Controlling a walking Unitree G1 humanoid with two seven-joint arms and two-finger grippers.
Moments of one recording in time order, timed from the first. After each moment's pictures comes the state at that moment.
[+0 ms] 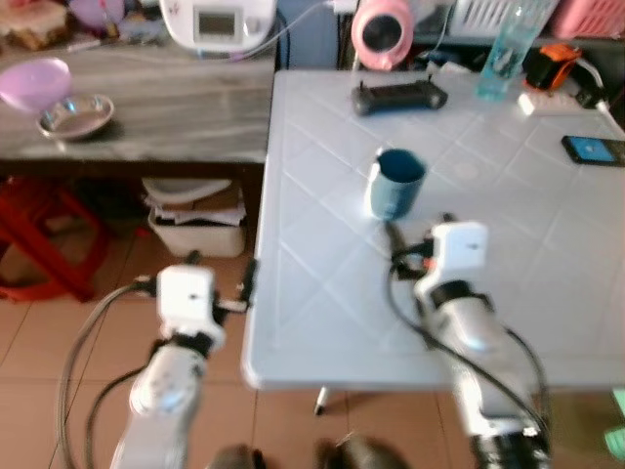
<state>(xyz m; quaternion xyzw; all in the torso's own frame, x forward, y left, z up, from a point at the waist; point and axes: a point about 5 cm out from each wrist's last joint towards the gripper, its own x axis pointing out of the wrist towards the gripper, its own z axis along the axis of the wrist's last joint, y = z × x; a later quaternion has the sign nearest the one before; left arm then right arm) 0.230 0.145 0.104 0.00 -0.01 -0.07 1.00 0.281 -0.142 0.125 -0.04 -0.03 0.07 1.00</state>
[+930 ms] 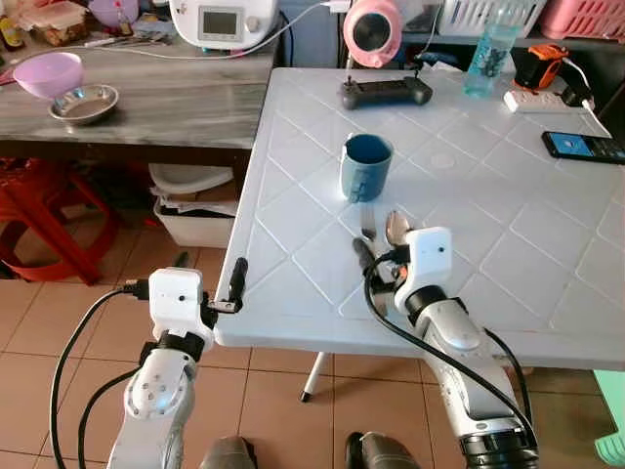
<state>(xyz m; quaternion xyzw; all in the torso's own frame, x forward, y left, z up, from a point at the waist) 0.227 0.152 0.103 0.01 -0.01 -0.06 1.00 0.279 -0.124 0.108 -0.01 0.06 0.12 0.99</state>
